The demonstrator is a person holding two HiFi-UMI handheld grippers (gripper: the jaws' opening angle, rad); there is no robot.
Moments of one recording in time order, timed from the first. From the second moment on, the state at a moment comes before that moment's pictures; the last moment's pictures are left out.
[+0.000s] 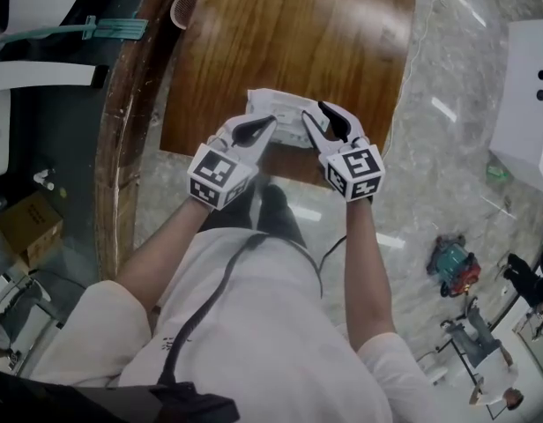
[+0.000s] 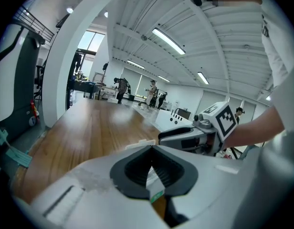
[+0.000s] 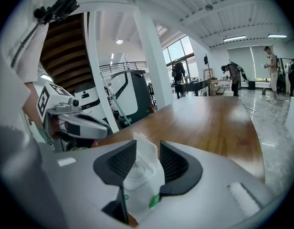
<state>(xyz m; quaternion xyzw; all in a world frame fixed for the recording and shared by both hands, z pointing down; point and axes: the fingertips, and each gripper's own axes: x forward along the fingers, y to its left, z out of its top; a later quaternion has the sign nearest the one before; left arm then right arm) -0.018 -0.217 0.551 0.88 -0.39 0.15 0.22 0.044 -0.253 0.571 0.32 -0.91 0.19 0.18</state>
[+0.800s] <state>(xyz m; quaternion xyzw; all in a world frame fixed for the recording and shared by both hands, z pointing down) -0.024 -0.220 0.557 0.87 -0.41 0.15 0.23 0.021 -0.255 0.588 0.25 -0.93 0.19 0.20</state>
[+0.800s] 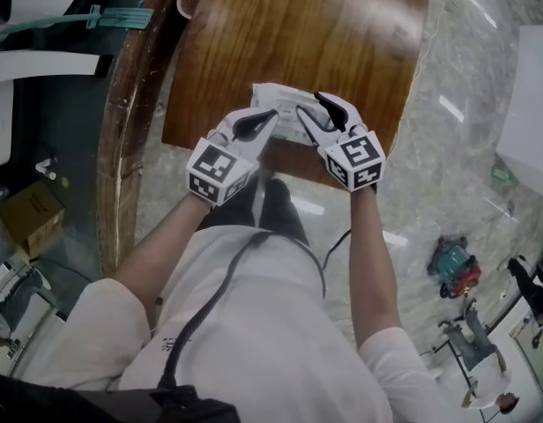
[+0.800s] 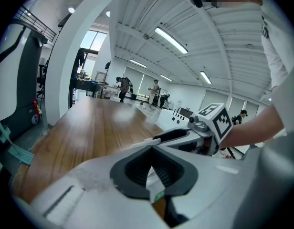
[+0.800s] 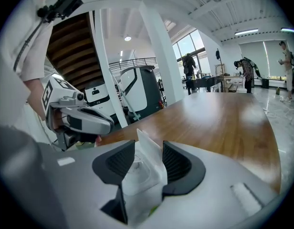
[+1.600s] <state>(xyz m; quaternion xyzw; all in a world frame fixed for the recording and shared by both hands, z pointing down) -0.025 -0.206 0.557 0.87 -0.42 0.15 0.23 0.019 -0.217 0.592 0.21 -0.94 0.17 0.23</state>
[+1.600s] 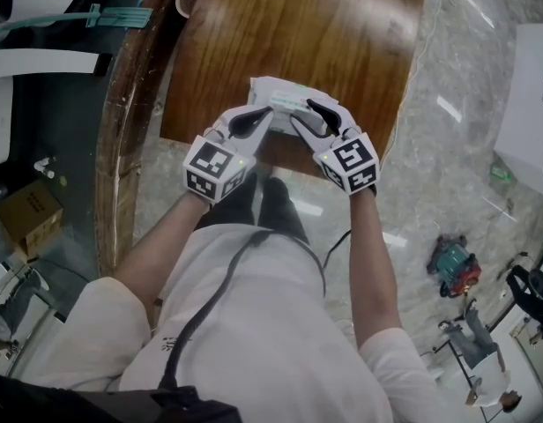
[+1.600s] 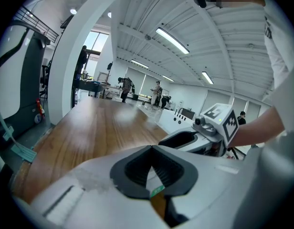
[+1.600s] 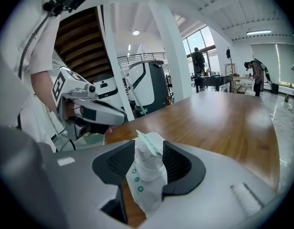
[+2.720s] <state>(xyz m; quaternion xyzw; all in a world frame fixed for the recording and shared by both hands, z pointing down) -0.027 -0.184 0.559 0.87 -0.42 0.15 0.23 -0.004 -0.174 0.615 0.16 -0.93 0.13 0.32</state>
